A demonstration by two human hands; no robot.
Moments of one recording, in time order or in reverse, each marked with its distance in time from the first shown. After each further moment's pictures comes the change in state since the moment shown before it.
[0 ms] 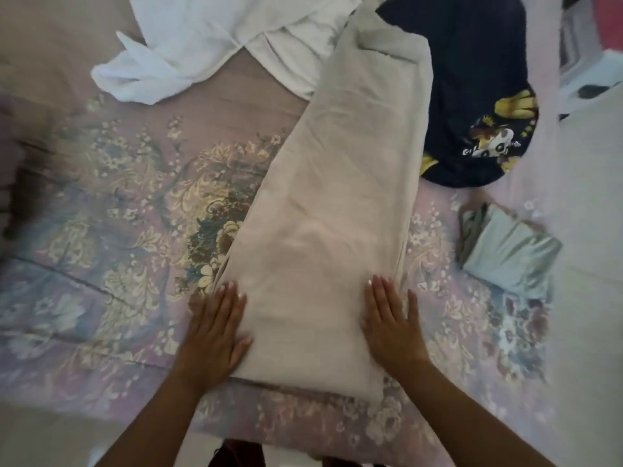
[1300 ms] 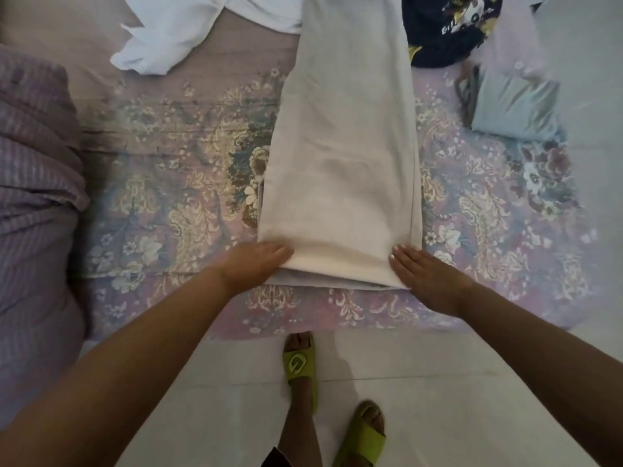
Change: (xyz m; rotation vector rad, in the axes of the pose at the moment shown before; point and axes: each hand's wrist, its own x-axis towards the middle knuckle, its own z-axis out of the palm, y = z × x) left_hand -0.023 -0.030 -0.090 0.039 -0.507 0.561; right_hand -0.132 -0.061 -0.020 0.106 -0.376 -0.272
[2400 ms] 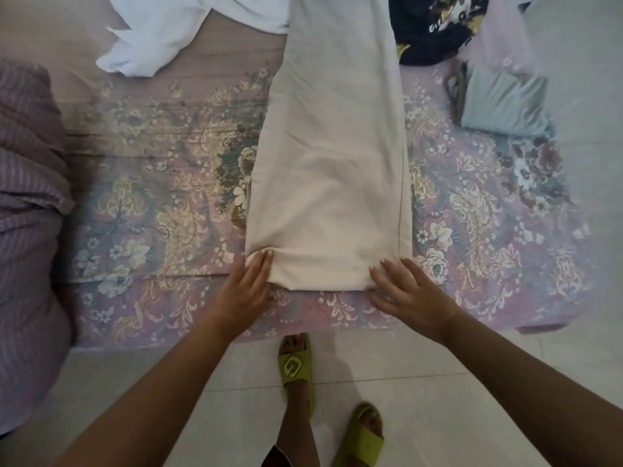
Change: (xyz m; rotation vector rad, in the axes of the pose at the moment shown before) left_hand -0.014 0.044 0.042 0.397 0.231 0.002; right_hand -0.017 -0.031 0.011 -0.290 0.309 -0.137
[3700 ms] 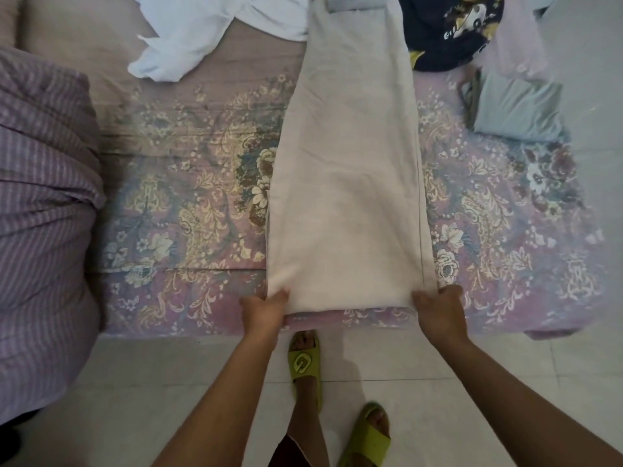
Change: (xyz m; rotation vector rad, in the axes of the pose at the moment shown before) left_hand 0.017 0.046 -0.031 -1.631 -0.021 -2.013; right_hand 0.018 -0.037 -0.028 1.209 -0.083 1.733
